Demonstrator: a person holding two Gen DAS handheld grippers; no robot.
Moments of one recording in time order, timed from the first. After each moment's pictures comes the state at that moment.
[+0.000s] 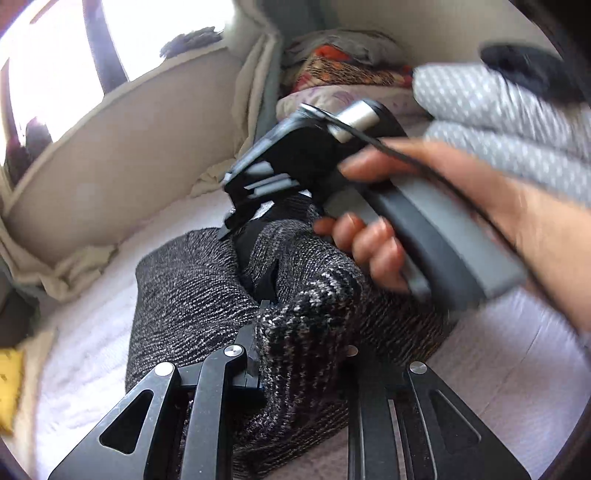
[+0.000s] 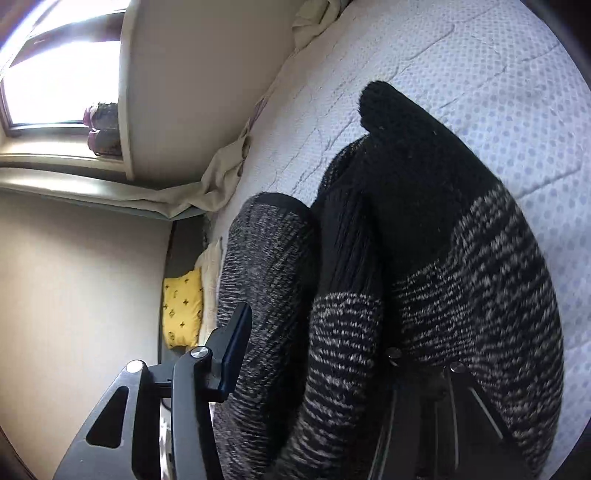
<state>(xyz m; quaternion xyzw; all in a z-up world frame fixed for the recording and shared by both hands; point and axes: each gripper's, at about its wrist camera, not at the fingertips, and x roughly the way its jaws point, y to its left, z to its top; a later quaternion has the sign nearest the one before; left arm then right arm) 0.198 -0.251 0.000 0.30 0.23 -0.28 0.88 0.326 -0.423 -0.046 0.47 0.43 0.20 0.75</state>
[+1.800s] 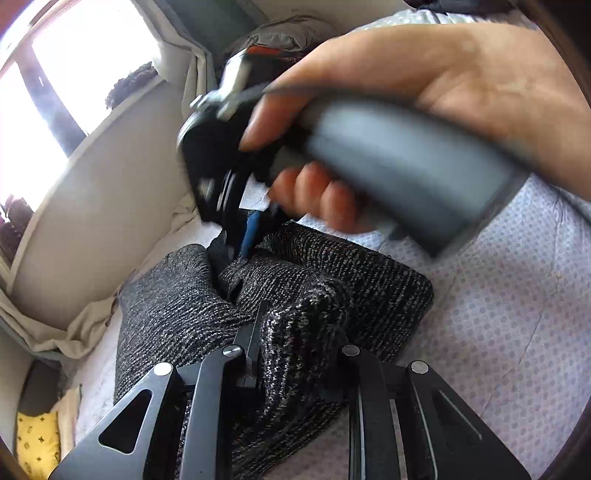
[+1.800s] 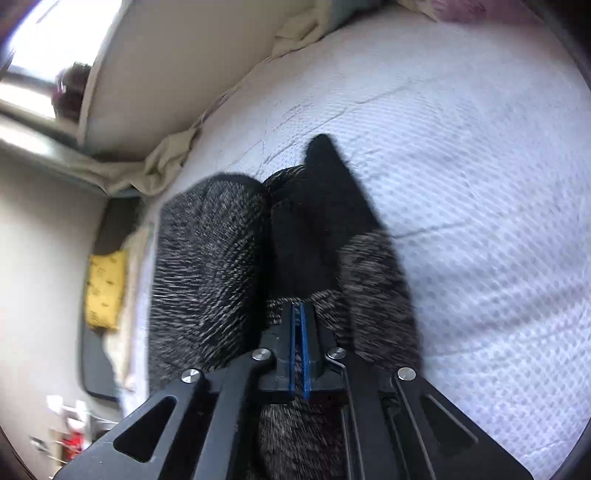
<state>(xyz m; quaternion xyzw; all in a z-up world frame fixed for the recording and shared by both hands) 0.156 -0.312 -0.038 0.38 0.19 -0.29 0.86 0.310 -0.450 -0.018 0.35 0.48 0.10 0.80</state>
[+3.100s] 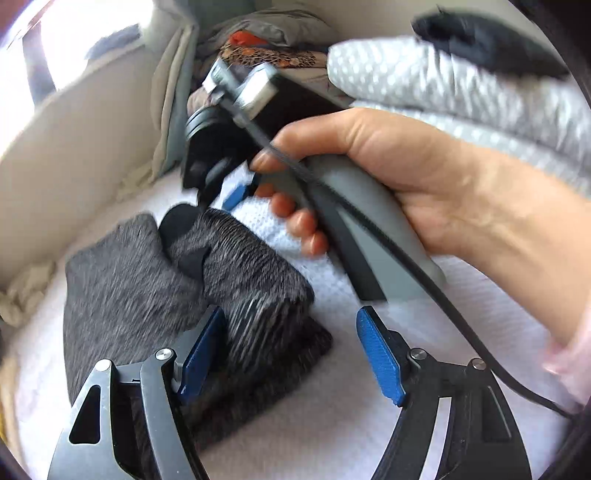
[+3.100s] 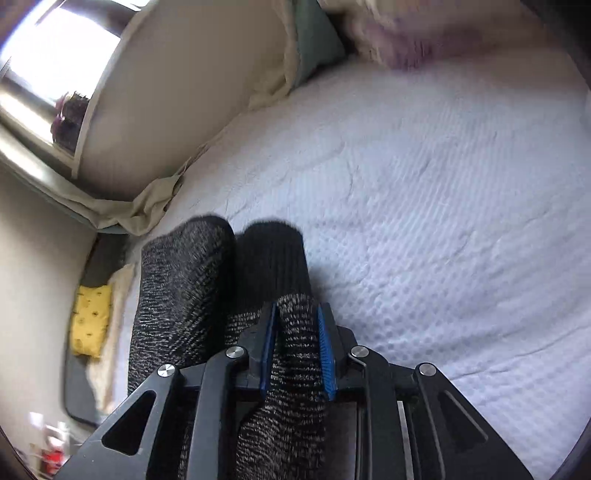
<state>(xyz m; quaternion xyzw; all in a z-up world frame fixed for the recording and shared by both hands) 0.134 -0.330 -0.012 0.26 0.31 -0.37 0.84 0.292 -0.474 0.007 0.30 0.41 0.02 0.86</state>
